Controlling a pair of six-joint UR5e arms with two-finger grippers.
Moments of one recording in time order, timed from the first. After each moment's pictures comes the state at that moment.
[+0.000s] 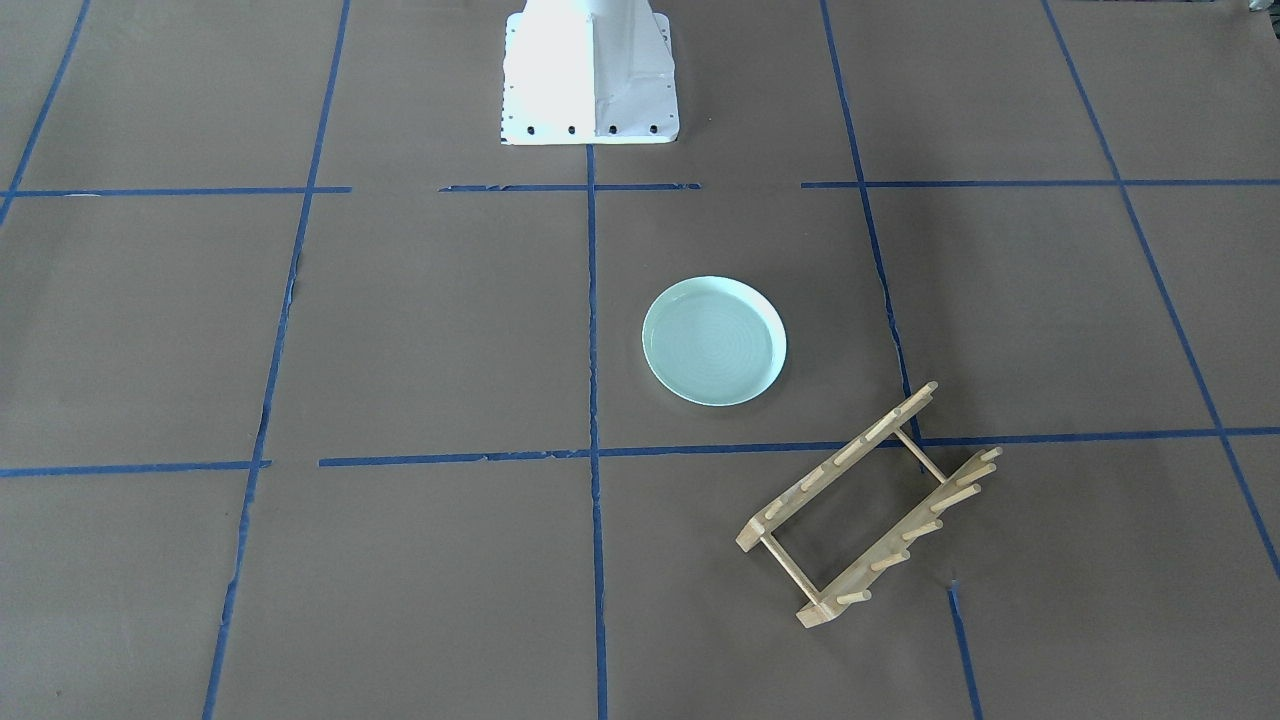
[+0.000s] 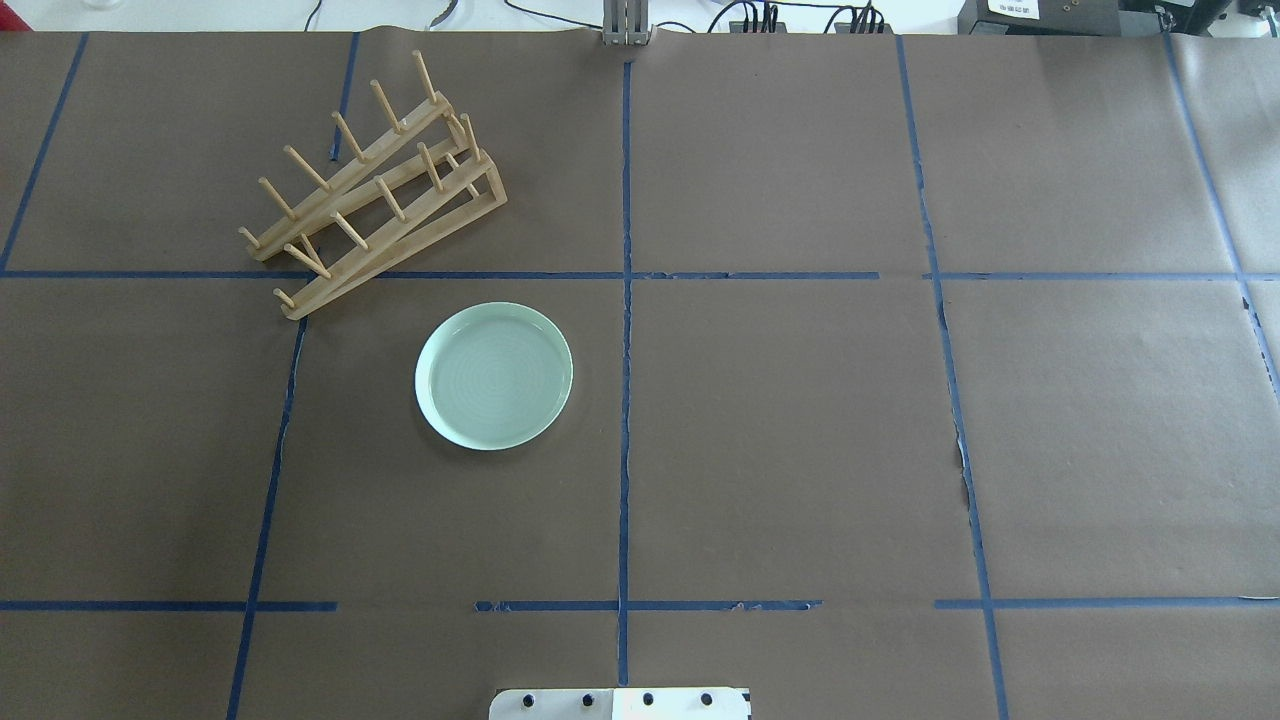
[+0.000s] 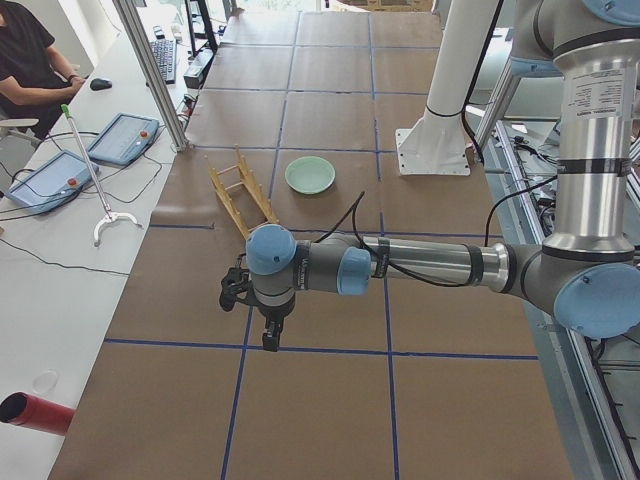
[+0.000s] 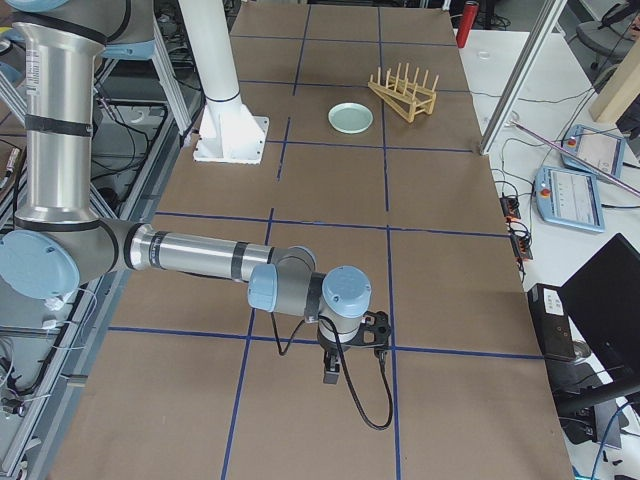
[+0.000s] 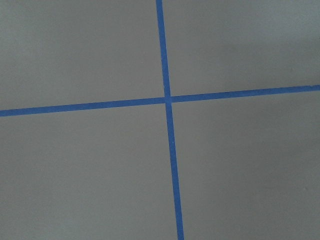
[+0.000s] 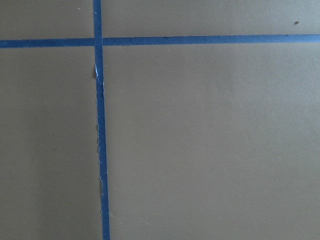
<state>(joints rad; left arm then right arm) -1.58 -1.52 -1.69 -1.61 -2.34 0.03 1.62 -1.68 1.60 -1.60 2.30 -0.07</state>
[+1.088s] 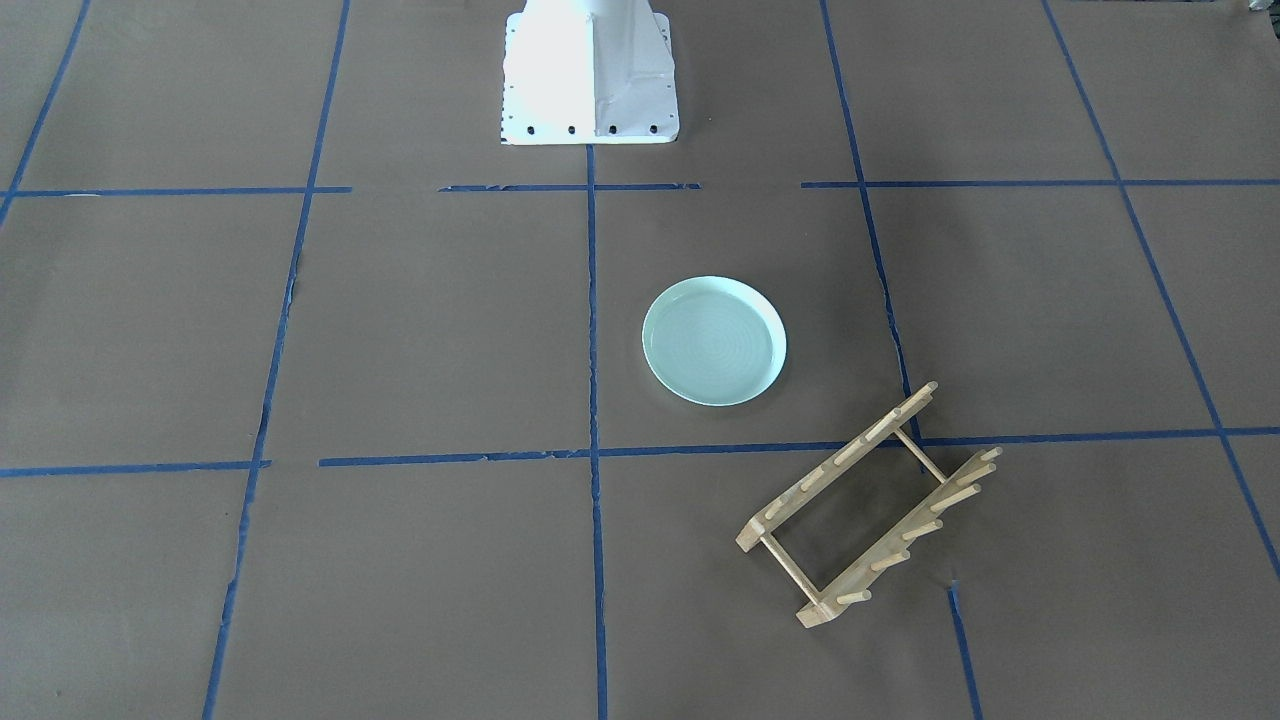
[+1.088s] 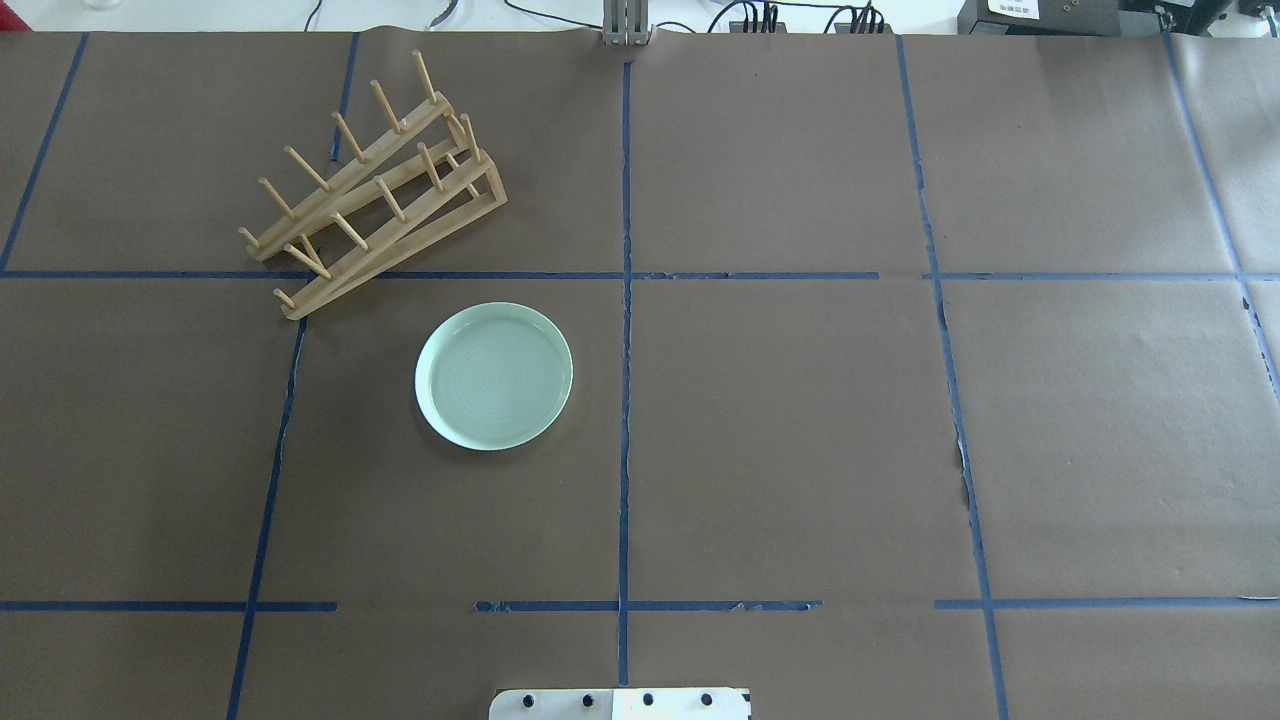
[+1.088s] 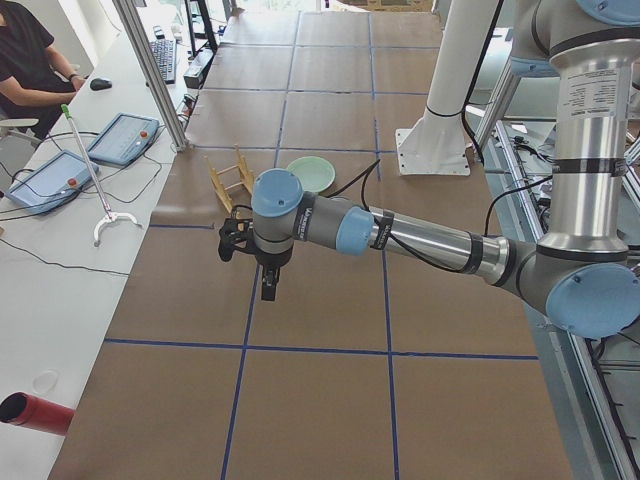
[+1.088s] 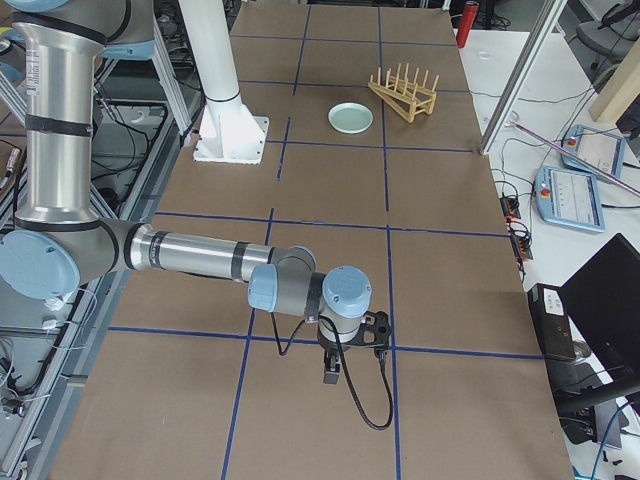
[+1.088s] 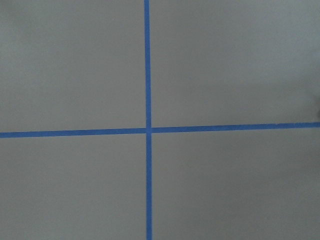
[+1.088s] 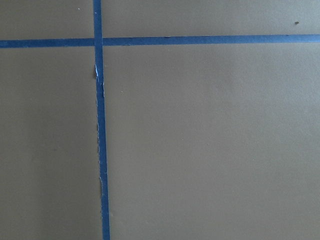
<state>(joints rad) -1.50 -1.56 -1.87 -1.62 -2.42 -0.31 1.62 -1.68 1.60 -1.60 2.30 -0.07</state>
